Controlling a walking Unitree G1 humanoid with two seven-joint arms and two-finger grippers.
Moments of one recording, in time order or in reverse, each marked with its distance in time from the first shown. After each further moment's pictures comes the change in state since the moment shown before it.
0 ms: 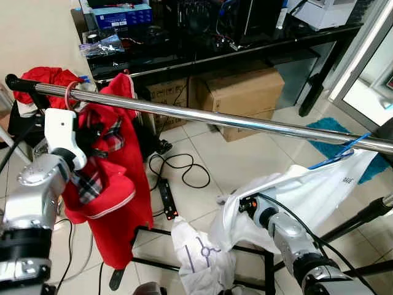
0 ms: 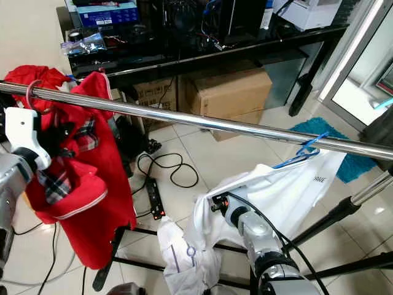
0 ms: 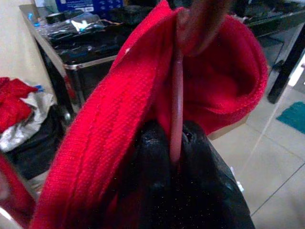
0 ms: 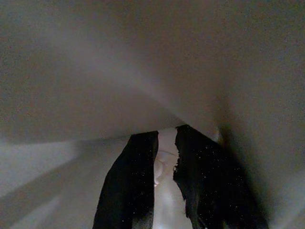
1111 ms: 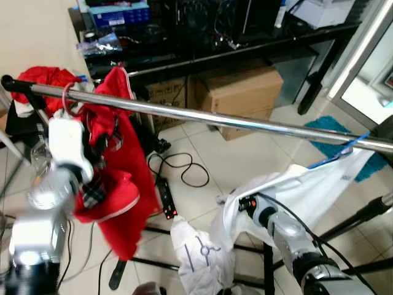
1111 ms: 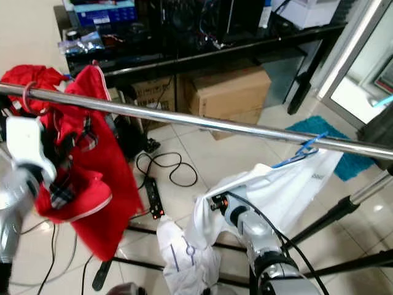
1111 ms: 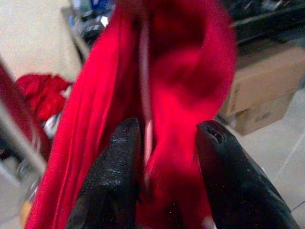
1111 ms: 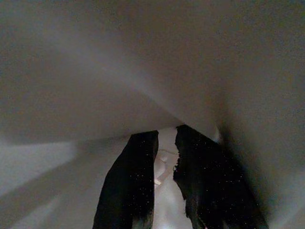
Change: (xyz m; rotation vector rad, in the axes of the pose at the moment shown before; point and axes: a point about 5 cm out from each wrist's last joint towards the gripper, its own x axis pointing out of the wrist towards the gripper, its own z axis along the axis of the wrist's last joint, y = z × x) left arm -0.030 -0.029 -0.008 0.064 0.028 0.186; right arm 0.001 0.001 0.001 -0.001 -0.004 0.003
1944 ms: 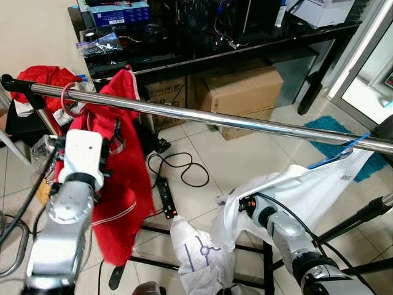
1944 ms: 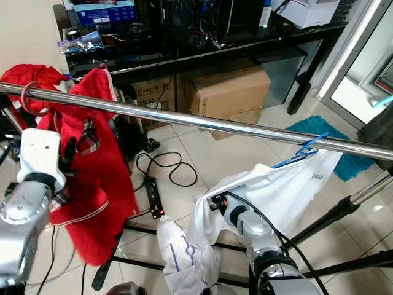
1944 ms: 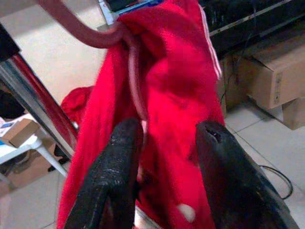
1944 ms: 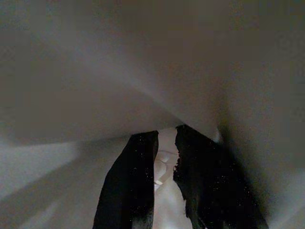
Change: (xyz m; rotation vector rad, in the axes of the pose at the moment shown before) left arm -0.024 -0.033 0.009 0.183 -0.030 0.130; right arm 0.000 0.001 0.000 0.000 -0.001 0.006
